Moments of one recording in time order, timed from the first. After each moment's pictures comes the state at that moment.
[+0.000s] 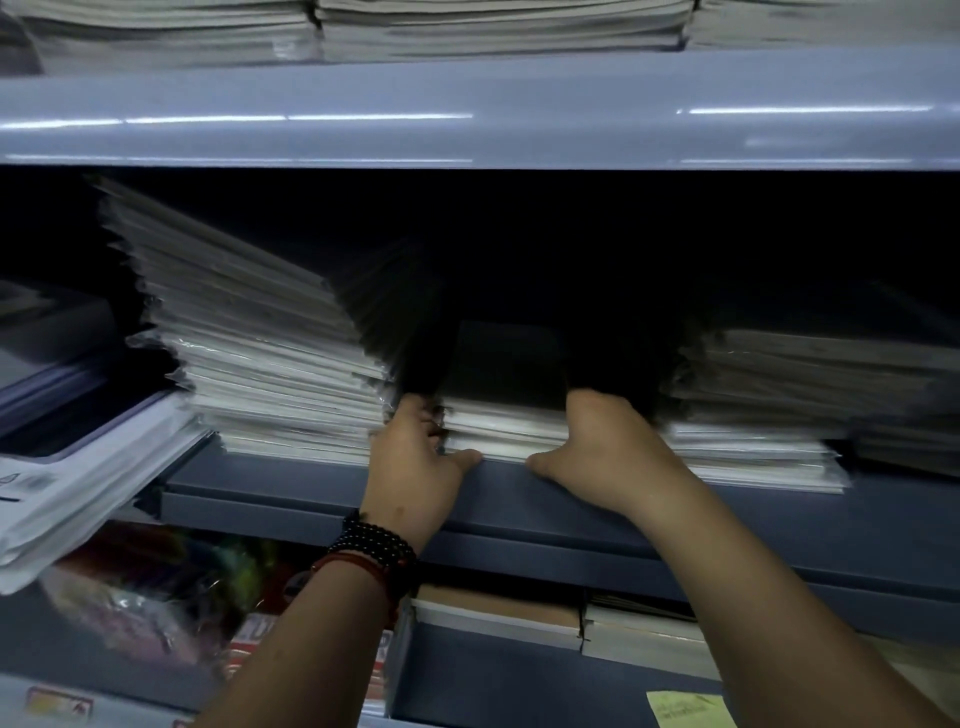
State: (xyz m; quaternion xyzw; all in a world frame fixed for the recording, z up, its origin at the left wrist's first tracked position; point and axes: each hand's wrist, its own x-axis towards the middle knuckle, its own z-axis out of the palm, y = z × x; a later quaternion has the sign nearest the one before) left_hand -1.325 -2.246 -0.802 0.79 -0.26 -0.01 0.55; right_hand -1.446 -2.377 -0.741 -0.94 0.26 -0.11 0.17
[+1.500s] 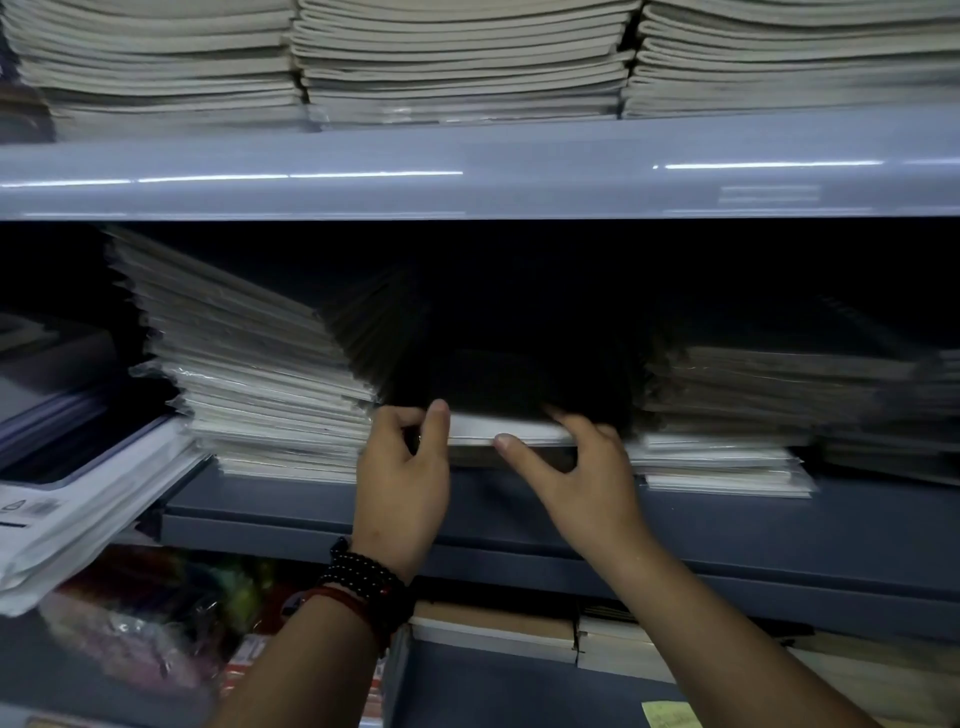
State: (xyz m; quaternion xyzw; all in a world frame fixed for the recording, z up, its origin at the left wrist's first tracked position) left_hand -1.359 -2.243 -0.777 0.73 -0.20 0.04 0.65; right_hand -1.456 -2.371 -0.786 -0.80 0.25 -0.33 0.43
